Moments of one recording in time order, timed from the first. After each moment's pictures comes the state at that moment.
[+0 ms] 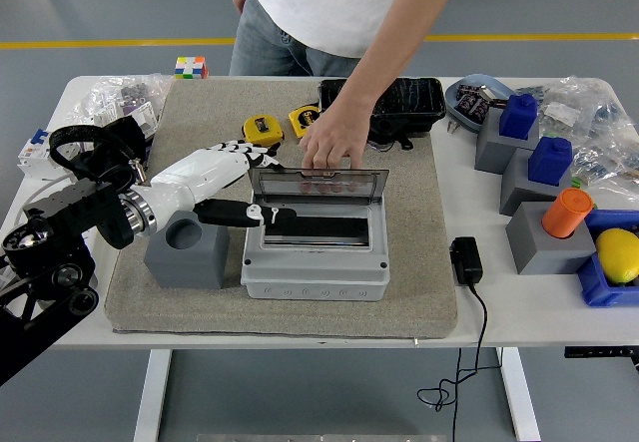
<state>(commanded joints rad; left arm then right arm) -0.44 0.52 -0.86 -1.67 1.84 -0.18 0.20 0.21 -0.21 1.21 0.18 -1.09 -0.19 0.08</state>
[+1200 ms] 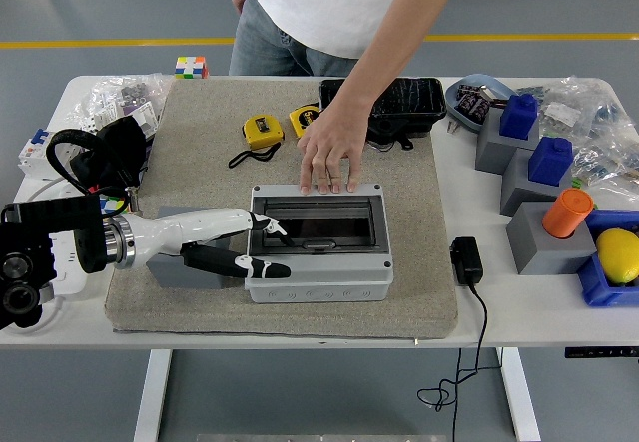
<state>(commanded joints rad) -0.54 0.72 -0.68 -1.78 1.33 -0.37 0.22 0.21 -0.22 1.25 0.18 -1.14 -0.19 0.05</state>
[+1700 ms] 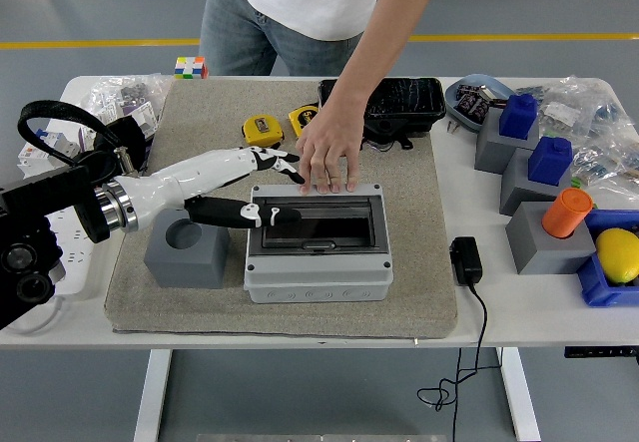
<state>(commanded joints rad) -0.51 0.62 -0.88 -1.78 1.56 -0.18 0.10 0.21 -0.21 1.26 0.18 -1.14 -0.19 0.06</state>
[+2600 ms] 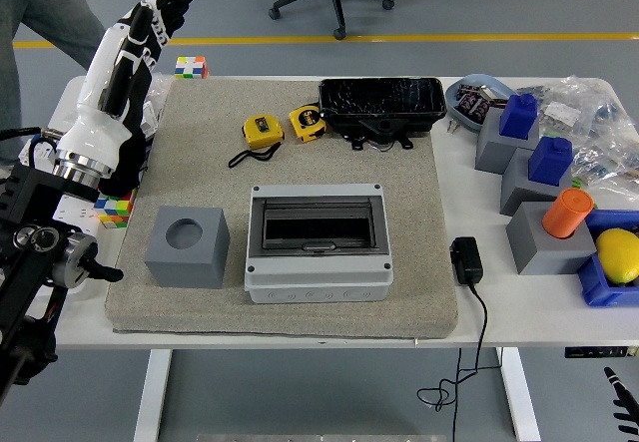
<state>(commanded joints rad) -0.27 0.17 -1.36 -1.49 1.23 -0.01 -0.18 0.19 -0.15 1.28 0.18 -1.19 -0.19 0.05</state>
